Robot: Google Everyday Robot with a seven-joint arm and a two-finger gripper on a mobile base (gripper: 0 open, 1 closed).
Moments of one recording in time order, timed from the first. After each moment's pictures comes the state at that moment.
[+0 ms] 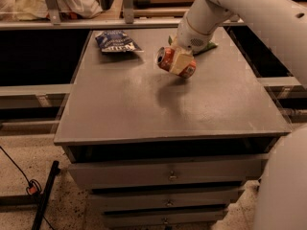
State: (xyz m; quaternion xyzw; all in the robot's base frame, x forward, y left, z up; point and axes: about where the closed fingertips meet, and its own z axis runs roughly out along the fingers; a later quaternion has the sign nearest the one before) arm 0.681 -0.076 0.872 -0.70 0.67 0.01 0.24
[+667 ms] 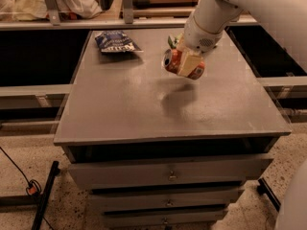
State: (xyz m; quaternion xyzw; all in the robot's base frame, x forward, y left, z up) arm 0.658 -0.089 0.882 -0.72 0.66 0.00 0.22
